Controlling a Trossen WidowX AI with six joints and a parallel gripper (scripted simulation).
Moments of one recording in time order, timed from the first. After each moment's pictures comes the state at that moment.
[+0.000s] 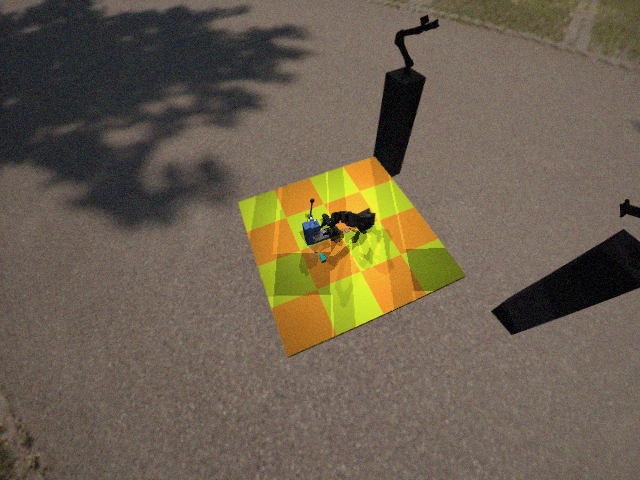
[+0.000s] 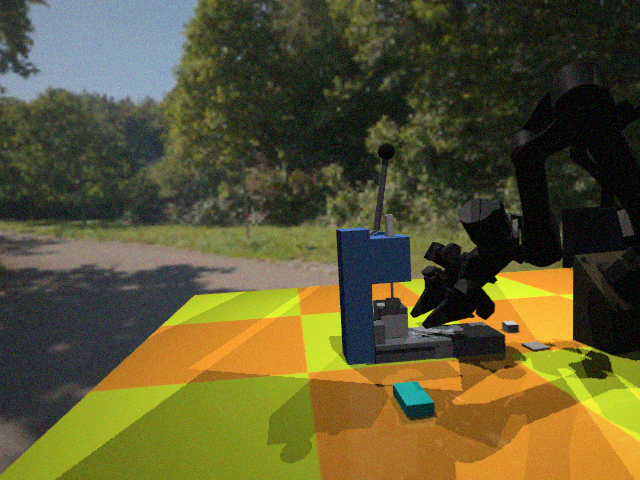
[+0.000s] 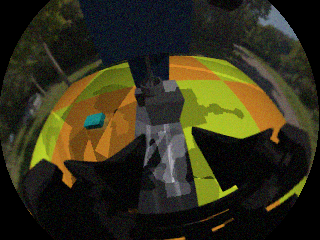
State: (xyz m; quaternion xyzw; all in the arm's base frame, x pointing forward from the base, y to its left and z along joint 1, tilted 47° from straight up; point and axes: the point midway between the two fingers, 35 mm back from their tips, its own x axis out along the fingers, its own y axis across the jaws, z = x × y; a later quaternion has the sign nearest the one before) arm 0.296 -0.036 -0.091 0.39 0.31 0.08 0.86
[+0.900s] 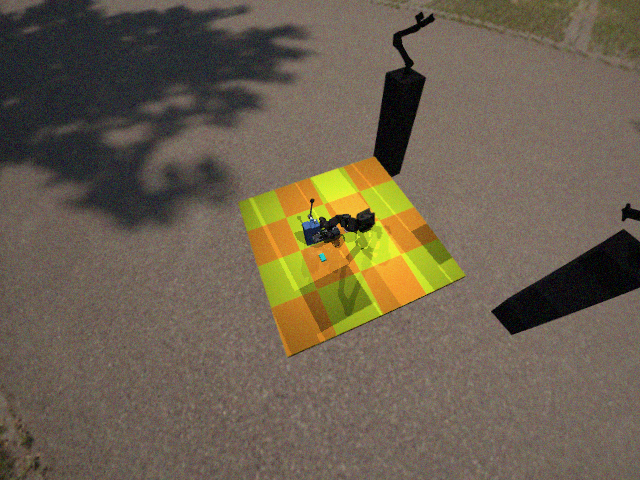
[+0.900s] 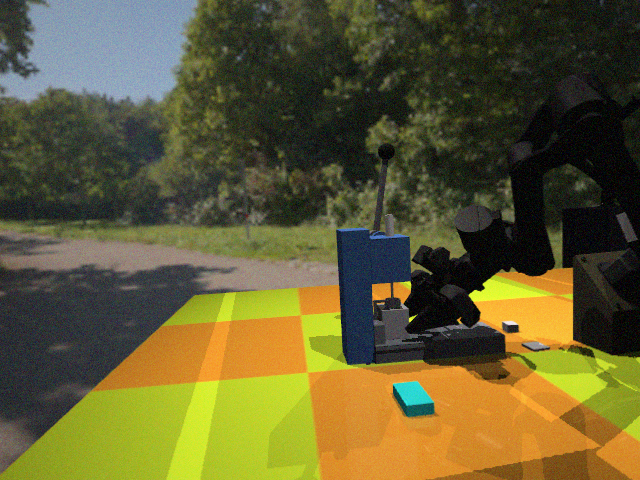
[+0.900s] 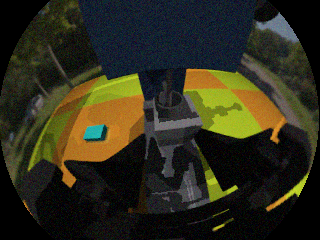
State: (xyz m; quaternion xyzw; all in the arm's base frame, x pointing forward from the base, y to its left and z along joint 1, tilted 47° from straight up) arm 0.330 -0.027 -0.084 0.39 0.28 0.07 0.87
